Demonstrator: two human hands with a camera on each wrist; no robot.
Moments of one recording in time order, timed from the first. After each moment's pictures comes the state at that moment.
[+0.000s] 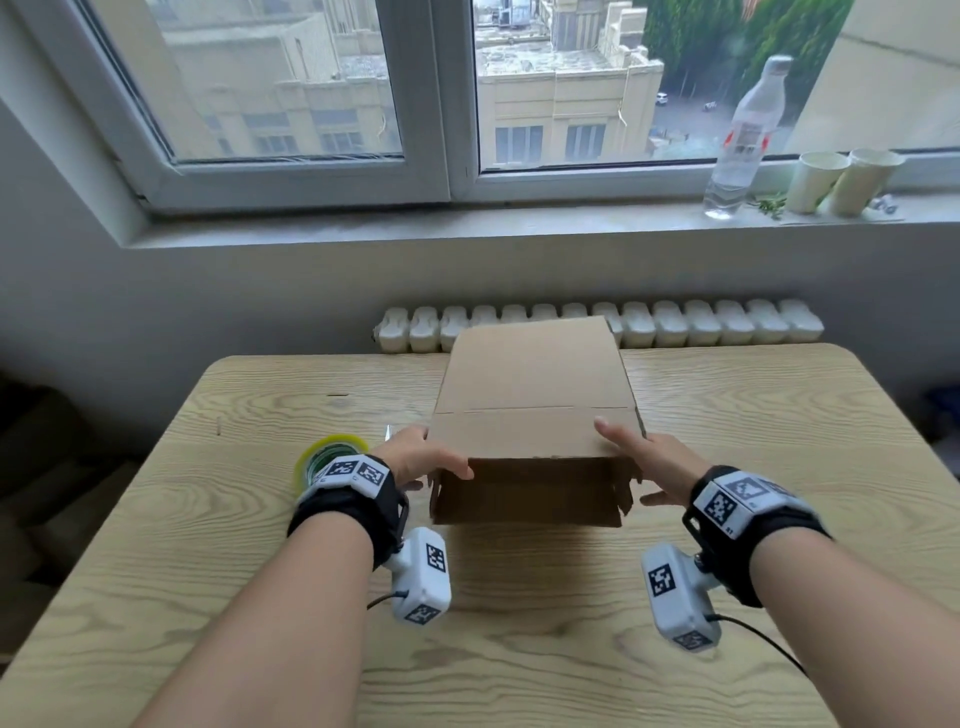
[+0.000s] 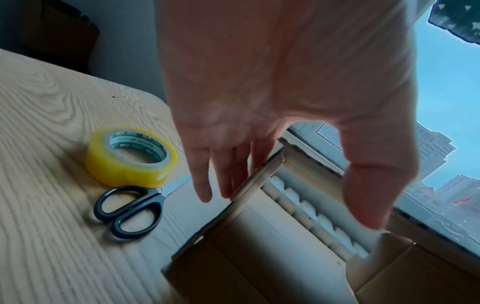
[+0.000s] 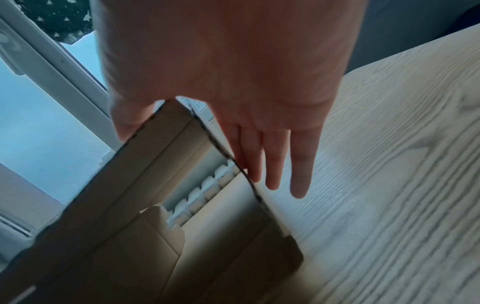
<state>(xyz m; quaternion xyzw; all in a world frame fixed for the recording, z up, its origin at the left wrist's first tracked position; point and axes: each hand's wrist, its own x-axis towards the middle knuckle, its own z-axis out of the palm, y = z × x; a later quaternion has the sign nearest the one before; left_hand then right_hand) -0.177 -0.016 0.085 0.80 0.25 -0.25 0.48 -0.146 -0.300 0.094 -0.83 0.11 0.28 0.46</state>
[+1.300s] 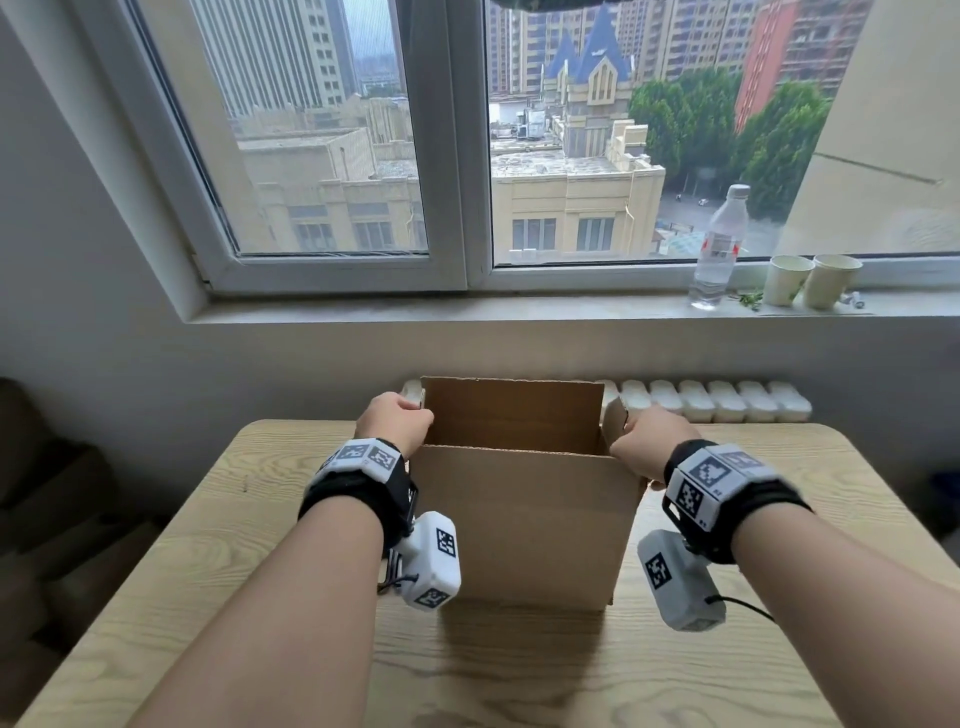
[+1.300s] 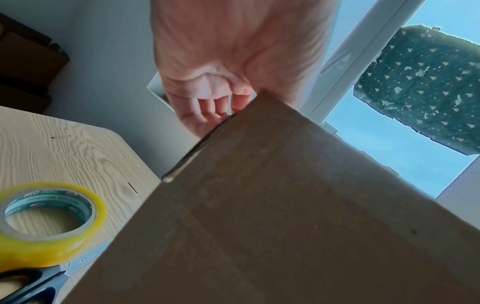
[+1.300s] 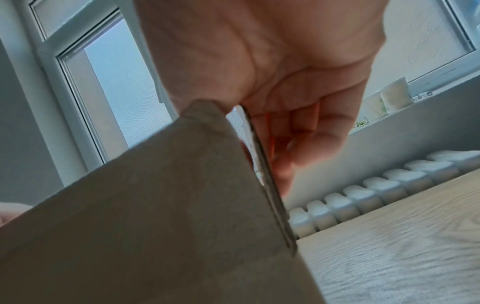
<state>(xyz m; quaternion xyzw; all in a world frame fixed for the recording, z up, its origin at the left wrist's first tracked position) -0.163 -0.014 0.181 0.85 0.32 0.08 0.42 -0.125 -0.282 0.193 -0.97 0.02 0.14 0.22</state>
